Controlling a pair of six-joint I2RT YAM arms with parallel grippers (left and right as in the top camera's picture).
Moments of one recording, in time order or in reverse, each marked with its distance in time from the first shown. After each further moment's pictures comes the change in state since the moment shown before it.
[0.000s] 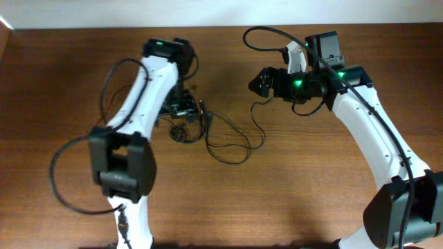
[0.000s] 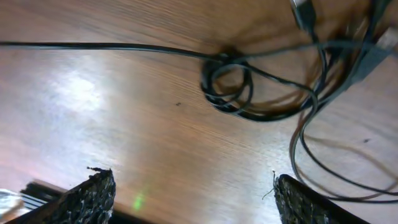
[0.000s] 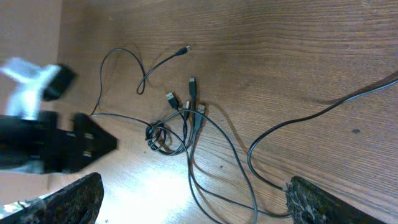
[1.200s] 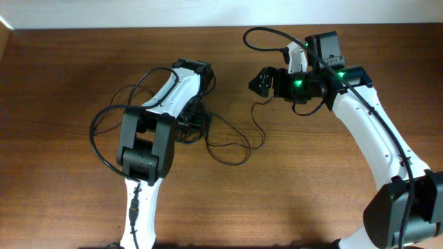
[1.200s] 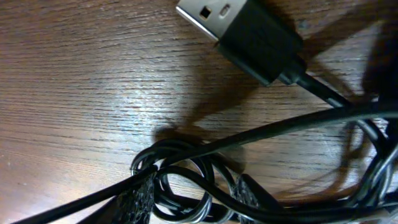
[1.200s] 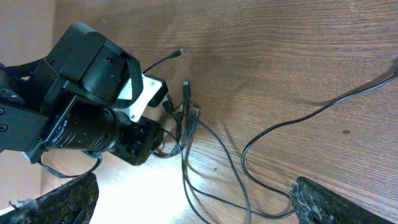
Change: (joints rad) left arm -0.056 0.218 -0.078 0.194 -0.111 0.299; right arm 0.000 0.000 0.000 0.002 0.026 0.000
